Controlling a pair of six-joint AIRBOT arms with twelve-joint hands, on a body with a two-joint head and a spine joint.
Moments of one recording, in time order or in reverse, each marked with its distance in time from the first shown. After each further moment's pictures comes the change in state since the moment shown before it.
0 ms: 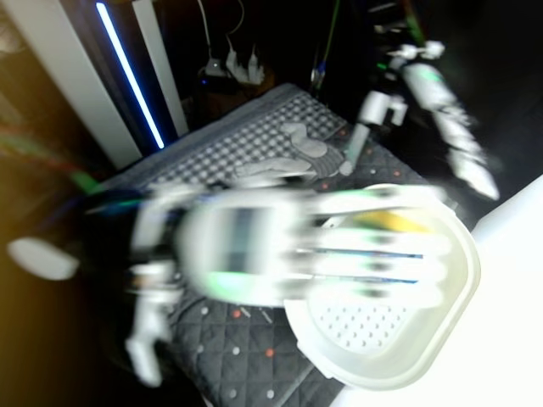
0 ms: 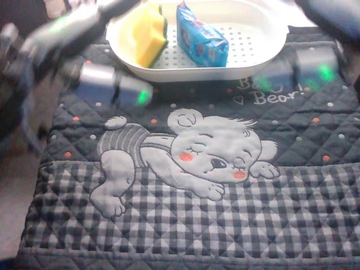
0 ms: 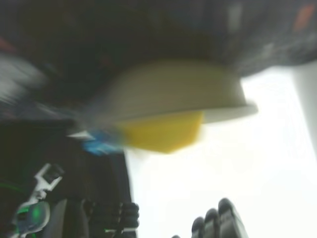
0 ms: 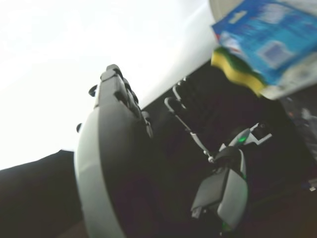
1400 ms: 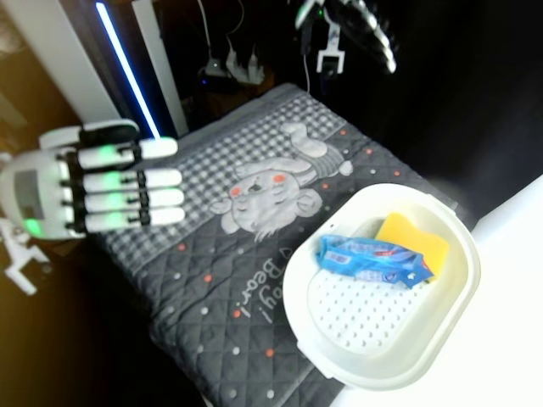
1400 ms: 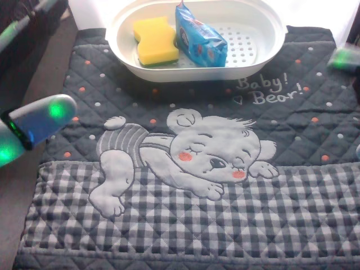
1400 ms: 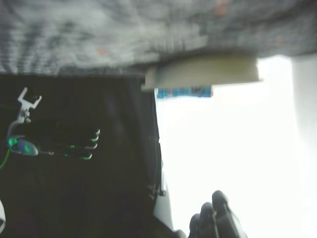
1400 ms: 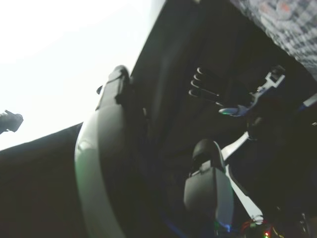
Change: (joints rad) left arm 0.413 0.249 -0.395 -0.186 -0.703 0.192; right arm -0.512 0.230 -0.339 0.122 0.566 0.079
